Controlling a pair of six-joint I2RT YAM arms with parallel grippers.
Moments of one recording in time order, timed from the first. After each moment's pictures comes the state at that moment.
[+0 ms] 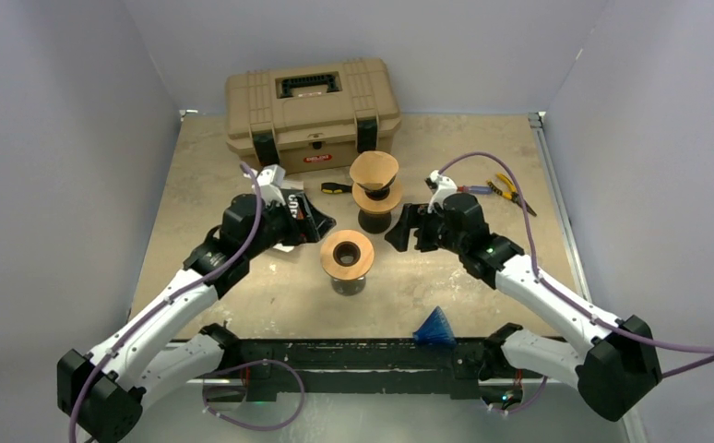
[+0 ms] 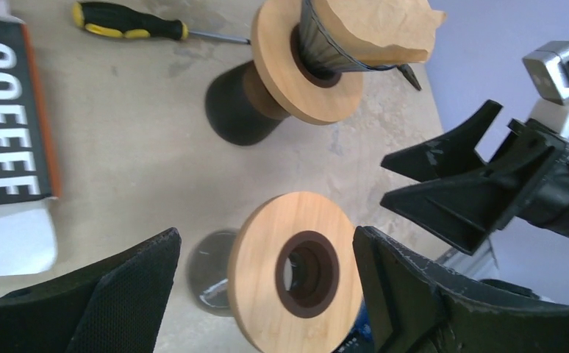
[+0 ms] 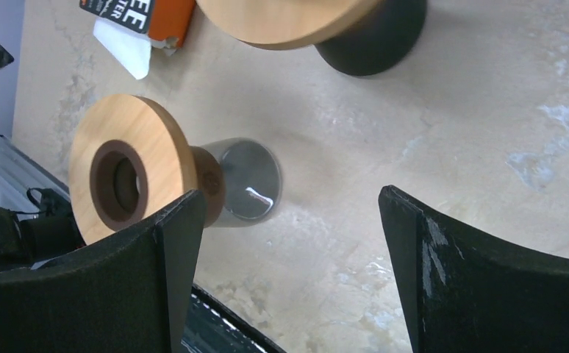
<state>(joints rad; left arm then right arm) -0.54 0.88 0.72 -0.21 0.08 -0.65 0.60 1.08 0.72 -0.17 -0.11 0.51</state>
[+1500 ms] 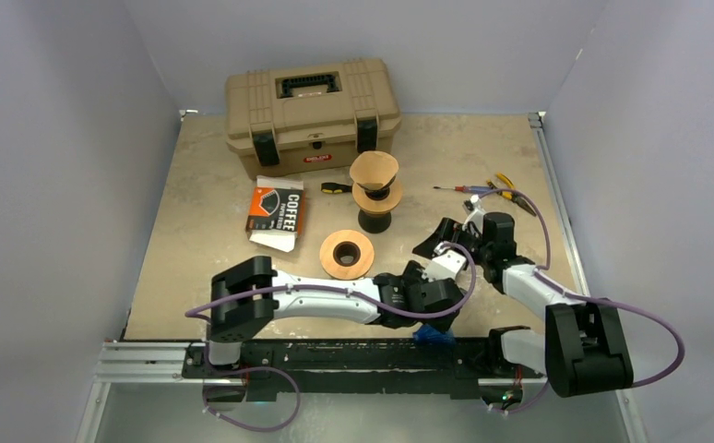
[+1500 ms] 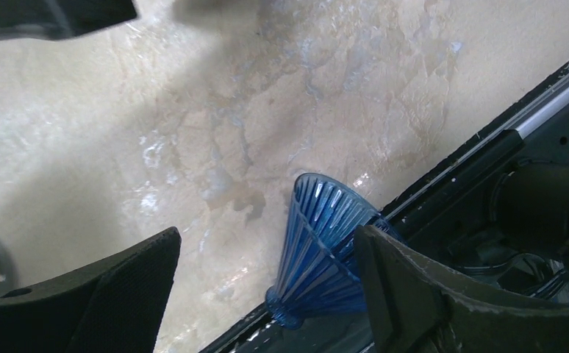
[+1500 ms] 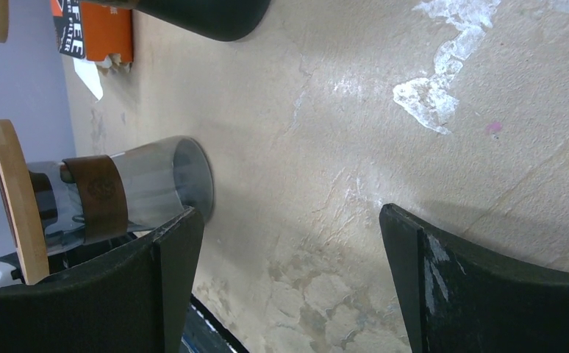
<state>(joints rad) -1.42 1.87 1.39 -0.41 -0.45 -0.70 0.11 1.19 0.38 0.13 -0.59 0.56</state>
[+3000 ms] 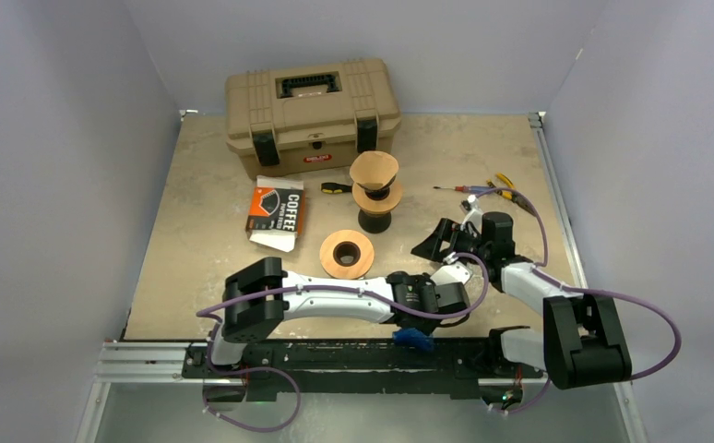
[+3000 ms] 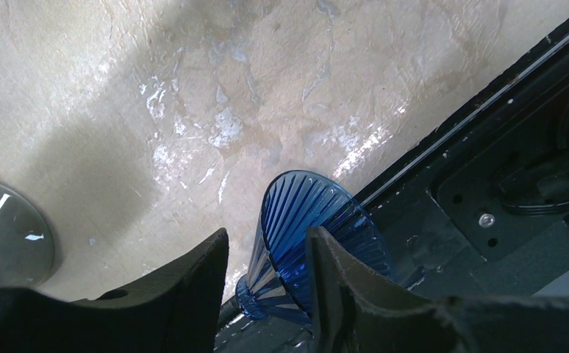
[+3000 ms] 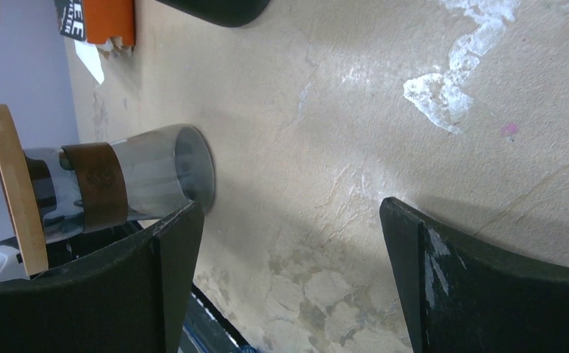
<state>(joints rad) -1.44 1.96 1.54 -0.67 -0.37 -0.63 0.11 1.23 0.38 0.17 -0.62 0.55</state>
